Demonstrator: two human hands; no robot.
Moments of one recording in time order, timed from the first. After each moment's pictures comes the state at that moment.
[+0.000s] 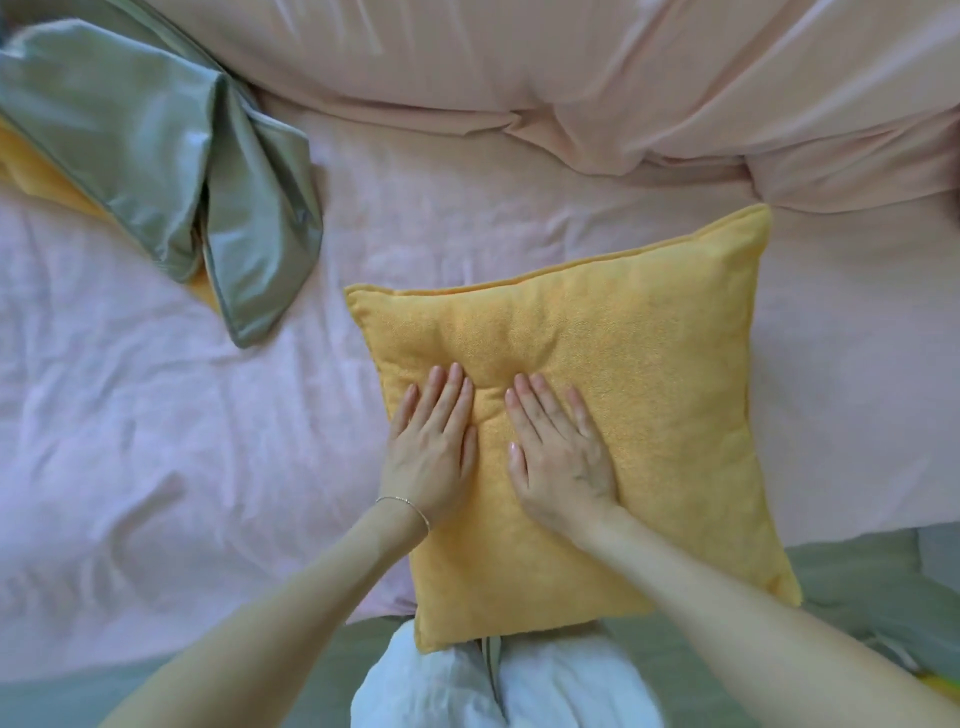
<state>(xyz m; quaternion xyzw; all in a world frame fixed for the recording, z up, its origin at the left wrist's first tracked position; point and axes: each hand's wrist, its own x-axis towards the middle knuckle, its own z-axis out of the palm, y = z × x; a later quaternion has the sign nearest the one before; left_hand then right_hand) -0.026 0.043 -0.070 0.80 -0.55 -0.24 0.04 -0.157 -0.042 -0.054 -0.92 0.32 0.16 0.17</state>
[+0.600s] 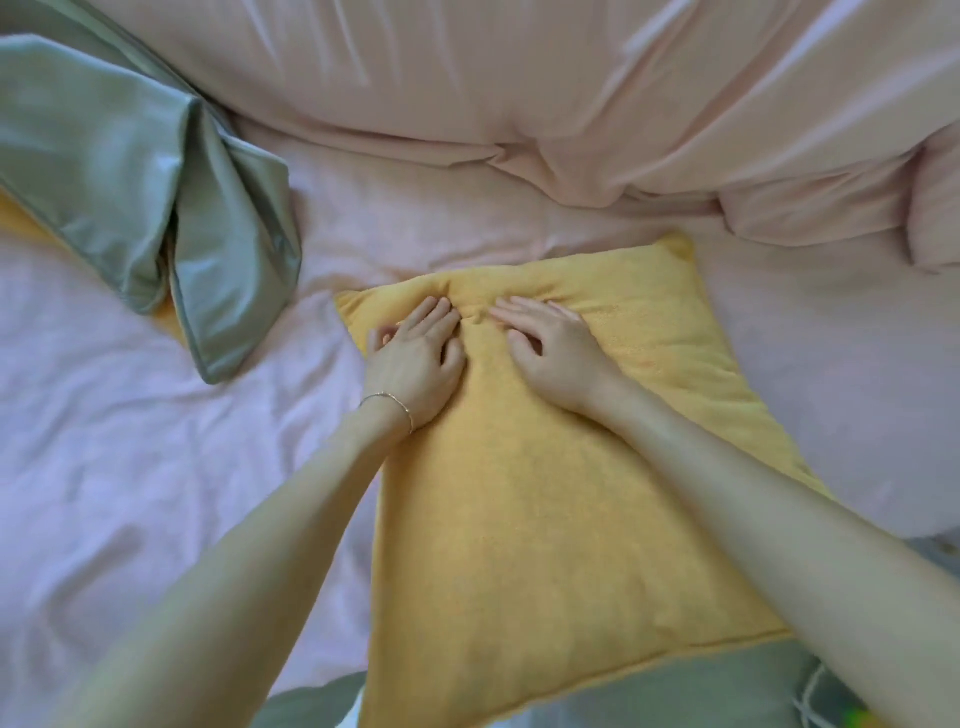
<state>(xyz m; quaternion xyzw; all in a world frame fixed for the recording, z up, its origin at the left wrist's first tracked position) 0.041 -0.051 -0.079 0.82 -0.47 -0.31 0.11 -0.086 -0.154 -0.051 -0.87 0.34 0.09 0.35</state>
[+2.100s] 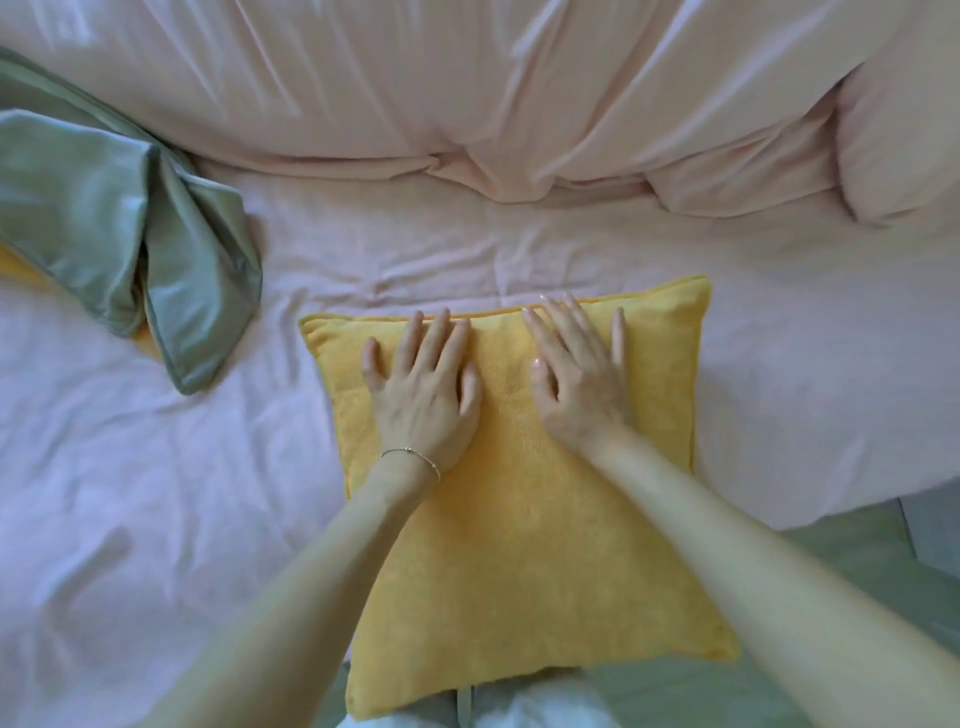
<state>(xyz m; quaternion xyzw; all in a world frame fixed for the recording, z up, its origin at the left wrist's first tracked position) -0.048 -0.040 -0.041 0.85 -0.50 -0.12 0.12 -0.182 -0.129 -0.042 -0.90 0.40 -0.09 0.17</state>
